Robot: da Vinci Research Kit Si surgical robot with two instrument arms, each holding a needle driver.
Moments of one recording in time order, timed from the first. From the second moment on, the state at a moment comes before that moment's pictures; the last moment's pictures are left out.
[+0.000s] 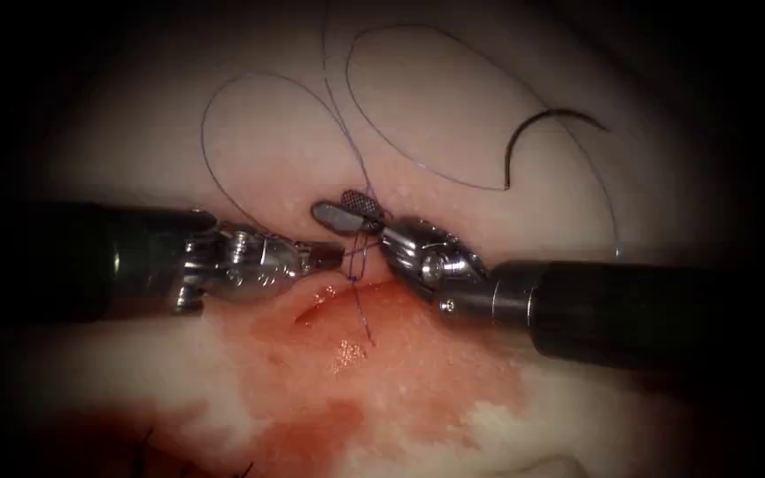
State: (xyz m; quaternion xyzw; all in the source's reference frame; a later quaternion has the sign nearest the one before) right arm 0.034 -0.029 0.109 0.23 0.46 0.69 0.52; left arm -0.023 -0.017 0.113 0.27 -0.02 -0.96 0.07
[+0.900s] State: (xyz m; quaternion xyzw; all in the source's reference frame) right arm 0.030 -0.032 0.100 0.22 0.51 0.53 0.64; left arm -0.019 -0.015 0.114 0.26 -0.01 -0.96 0.05
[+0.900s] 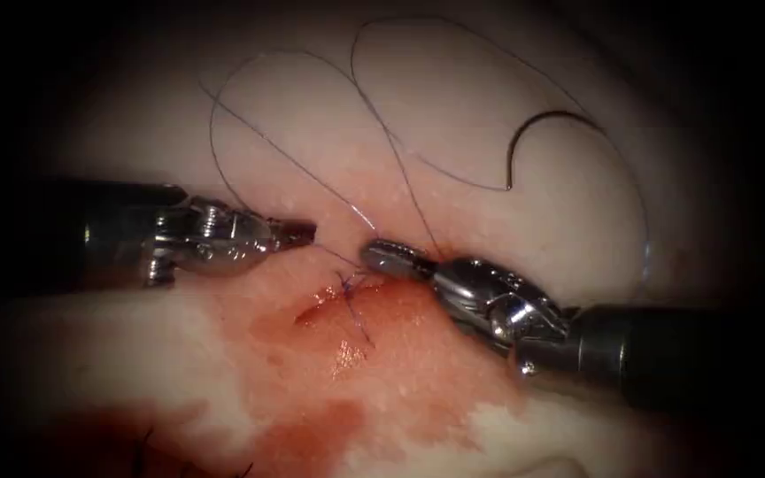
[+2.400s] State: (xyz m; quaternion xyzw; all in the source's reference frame) right arm 0.030 -0.034 0.099 0.23 0.53 -0.33 0.75; left arm -0.017 -0.002 0.120 0.25 -0.02 -0.97 0.01
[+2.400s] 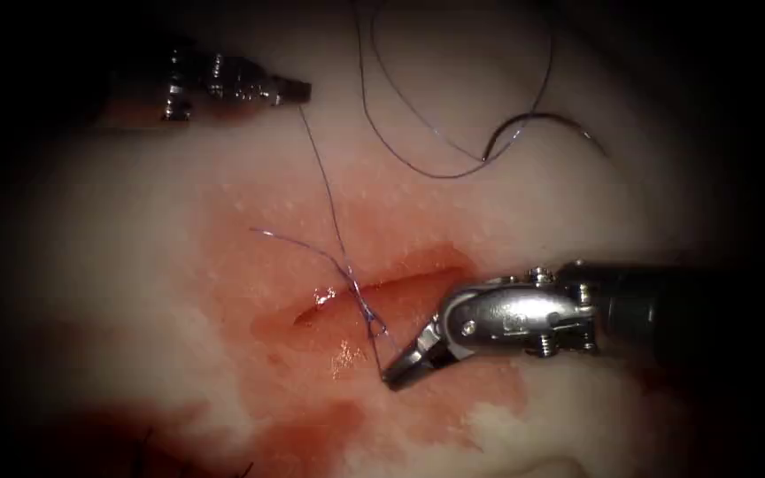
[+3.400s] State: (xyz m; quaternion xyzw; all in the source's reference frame) right arm 0.030 -0.036 0.097 0.46 0.31 0.11 0.82; left arm -0.017 -0.004 0.119 0.25 -0.02 -0.97 0.00
